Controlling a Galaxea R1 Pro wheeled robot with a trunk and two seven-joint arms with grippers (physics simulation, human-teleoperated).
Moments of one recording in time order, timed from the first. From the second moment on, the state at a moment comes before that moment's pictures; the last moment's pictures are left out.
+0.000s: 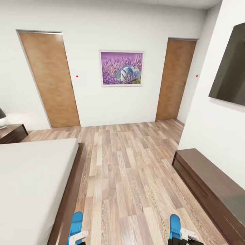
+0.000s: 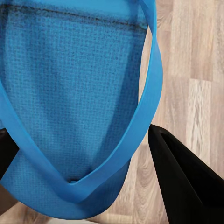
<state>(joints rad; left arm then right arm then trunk) -0.37 -0.04 -0.11 -0.15 0.37 -0.23 0.10 -0.57 -0.10 0.17 0.07 -0.44 0.06 0.08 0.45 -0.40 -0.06</state>
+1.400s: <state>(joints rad) -0.37 -0.04 -0.11 -0.15 0.37 -0.23 0.10 -0.57 -0.09 0.17 0.07 -0.44 0.05 0.08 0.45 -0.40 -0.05</state>
